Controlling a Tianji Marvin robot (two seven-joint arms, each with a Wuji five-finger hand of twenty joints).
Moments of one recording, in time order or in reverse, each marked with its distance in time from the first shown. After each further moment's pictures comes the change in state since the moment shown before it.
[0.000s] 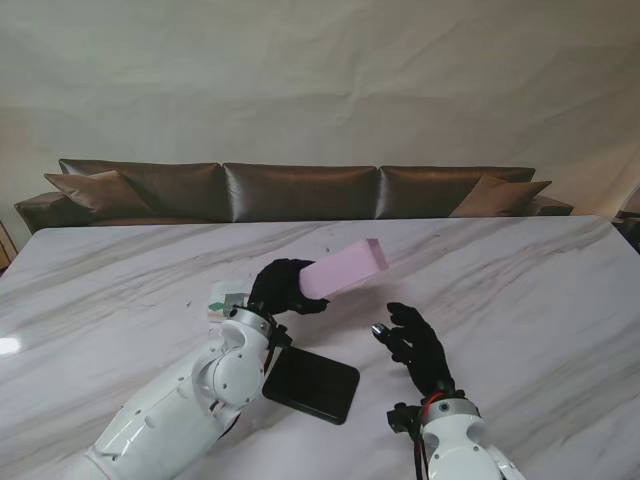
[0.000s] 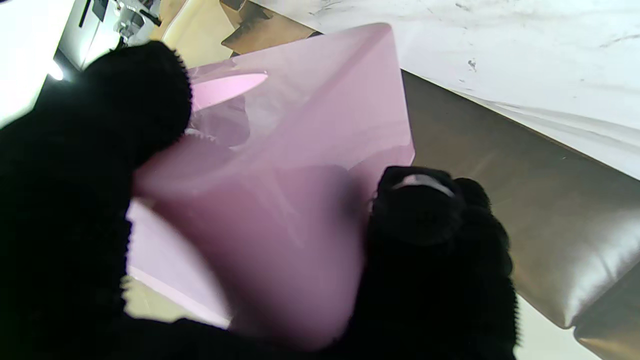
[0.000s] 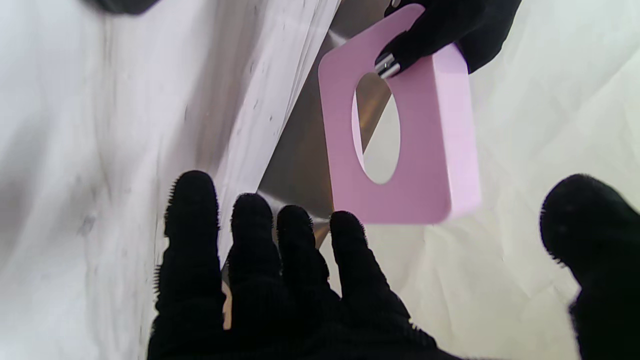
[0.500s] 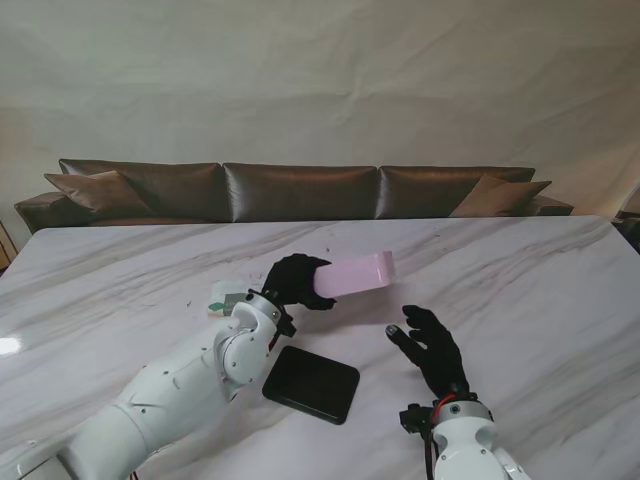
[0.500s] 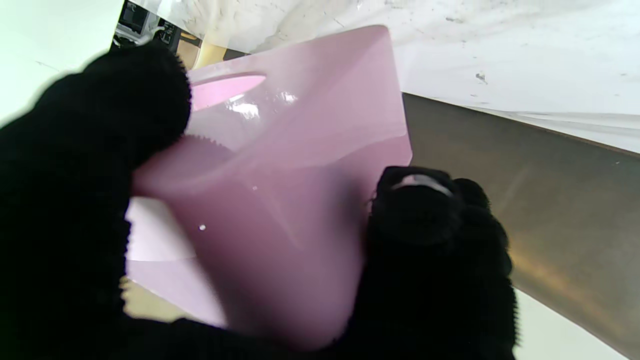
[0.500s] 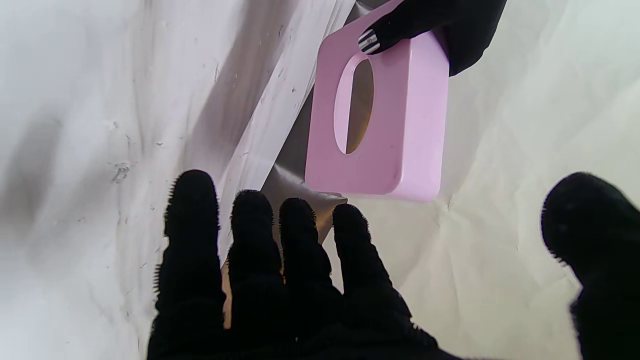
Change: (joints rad) left arm -0.209 -0.057 0.182 0.301 0.027 -0.115 0.035; right arm -0.021 0.000 0.033 -0.004 -0.042 0.038 -0.034; left_hand 0.000 0.000 0.000 0.000 0.000 -0.032 0.001 0.024 0.000 -0.018 0.000 0.019 0.000 -0.001 0.000 0.000 0.000 0.000 0.000 -0.011; right_hand 0.002 -0.009 0.000 0.000 0.037 -0.027 0.023 0.009 0.052 -0.023 0.000 0.000 0.021 -0.001 0.000 0.000 0.006 0.000 -0.001 0.008
